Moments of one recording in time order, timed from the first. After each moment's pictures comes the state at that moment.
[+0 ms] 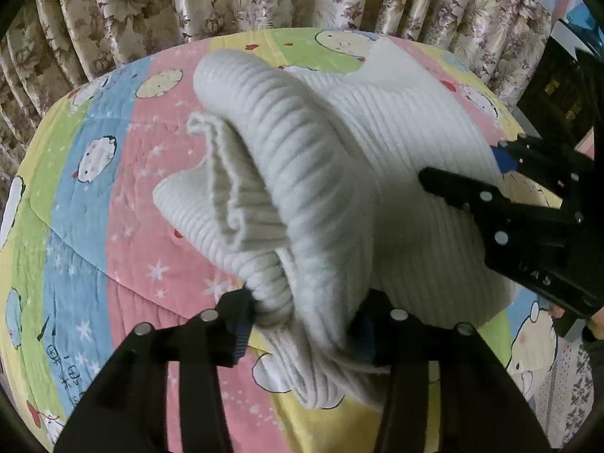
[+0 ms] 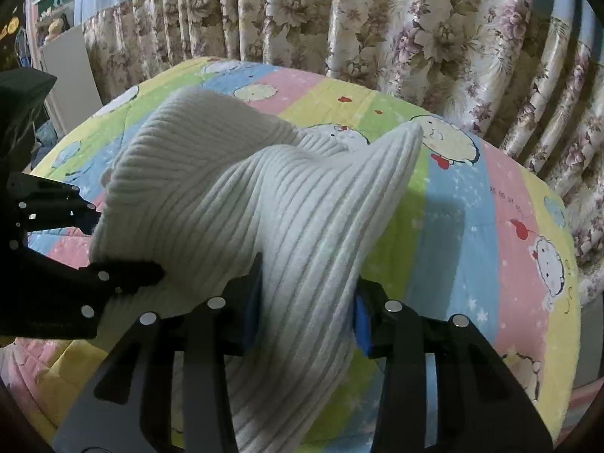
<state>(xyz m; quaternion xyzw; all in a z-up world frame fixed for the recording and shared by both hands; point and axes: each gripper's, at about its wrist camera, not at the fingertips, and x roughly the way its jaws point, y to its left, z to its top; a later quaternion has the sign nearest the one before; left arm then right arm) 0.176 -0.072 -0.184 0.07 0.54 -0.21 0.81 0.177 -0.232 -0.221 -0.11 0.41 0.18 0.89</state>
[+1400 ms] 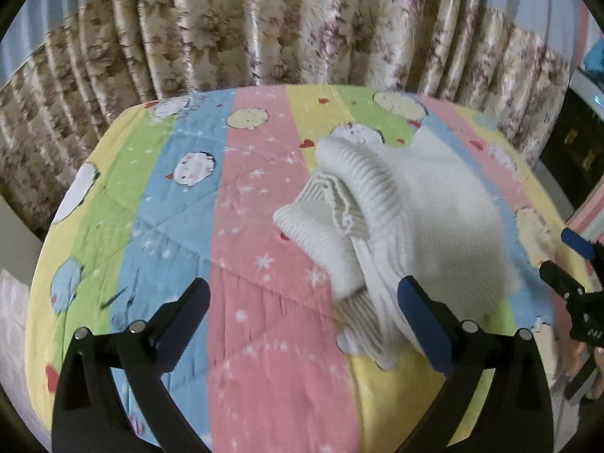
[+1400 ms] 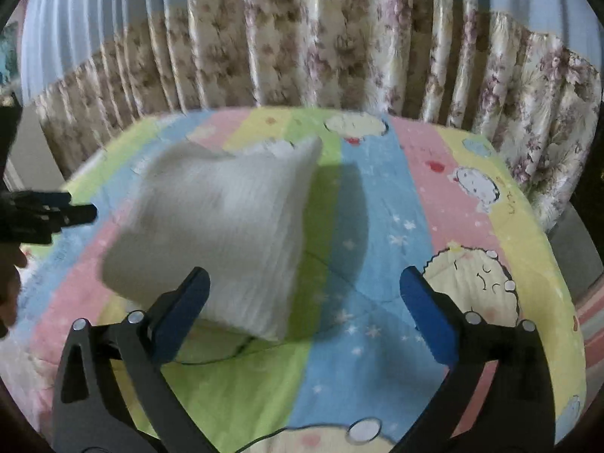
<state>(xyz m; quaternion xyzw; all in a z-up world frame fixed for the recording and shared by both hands) 0.127 0.008 -0.121 0.03 0.46 -0.13 0.88 0.063 -0.279 -0.189 0.00 0.35 0.06 0.93</state>
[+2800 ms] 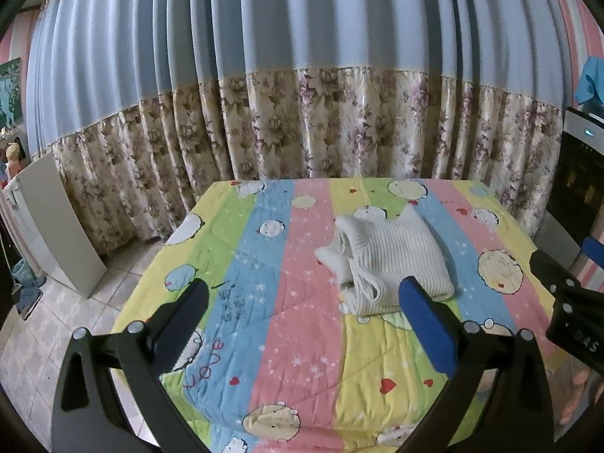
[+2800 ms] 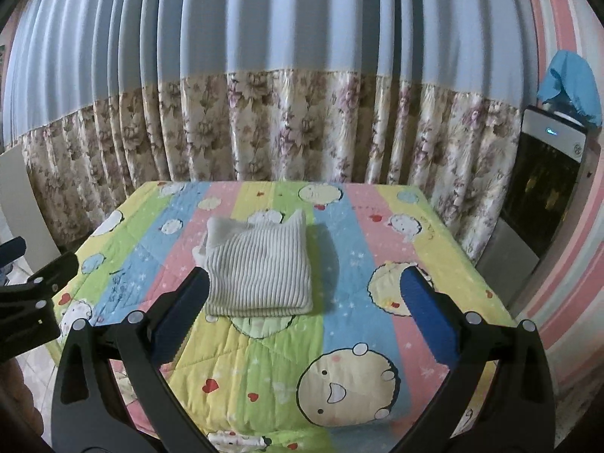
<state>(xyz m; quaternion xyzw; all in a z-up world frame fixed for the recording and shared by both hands) -0.071 0.013 0.025 0.05 0.30 -0.03 0.95 -0.097 -0.212 -0.054 0.01 0.25 -0.05 0.97</state>
